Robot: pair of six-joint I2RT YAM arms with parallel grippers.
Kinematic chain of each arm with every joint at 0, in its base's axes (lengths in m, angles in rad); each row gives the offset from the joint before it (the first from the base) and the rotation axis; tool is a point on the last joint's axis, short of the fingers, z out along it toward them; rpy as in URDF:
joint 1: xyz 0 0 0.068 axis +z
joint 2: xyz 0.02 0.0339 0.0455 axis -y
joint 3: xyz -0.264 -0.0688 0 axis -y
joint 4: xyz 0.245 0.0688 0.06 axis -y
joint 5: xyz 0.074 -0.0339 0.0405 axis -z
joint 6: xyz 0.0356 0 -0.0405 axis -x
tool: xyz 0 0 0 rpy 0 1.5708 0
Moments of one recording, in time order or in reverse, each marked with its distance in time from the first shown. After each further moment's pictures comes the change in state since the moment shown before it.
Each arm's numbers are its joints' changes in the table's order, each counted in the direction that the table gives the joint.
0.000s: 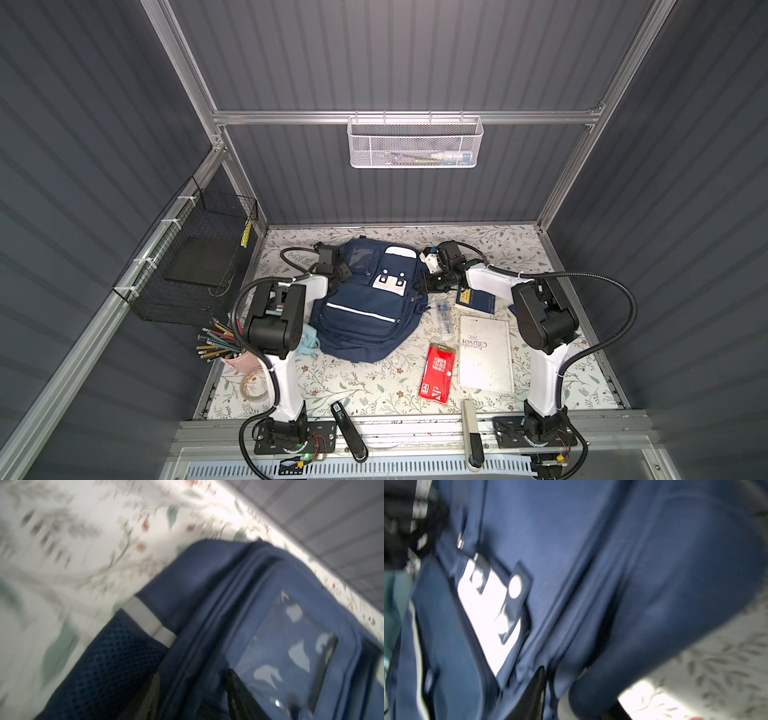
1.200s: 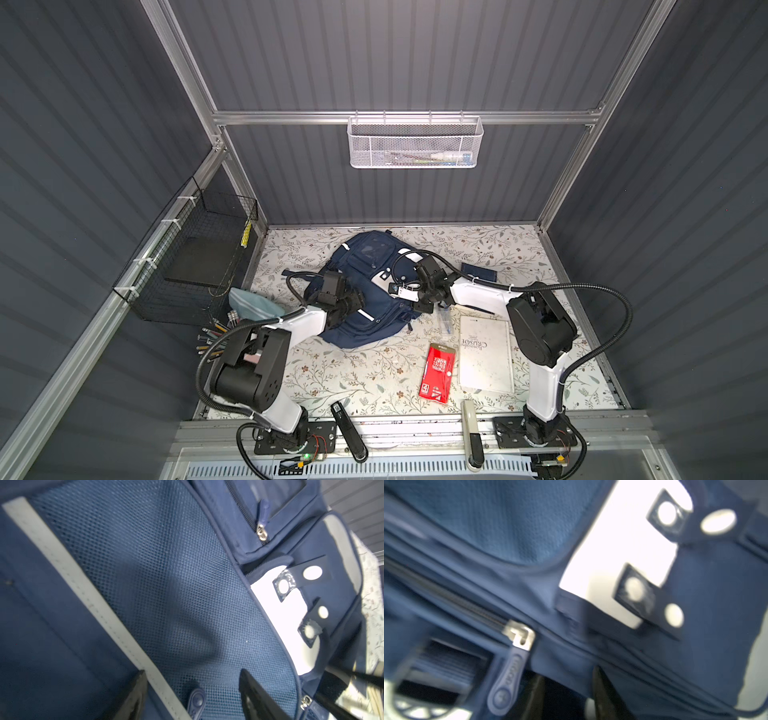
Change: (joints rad) left arm -0.174 0.387 -0.447 -0.011 0.119 0.032; right arm 0.153 0.055 -0.068 -0.021 0.323 1.097
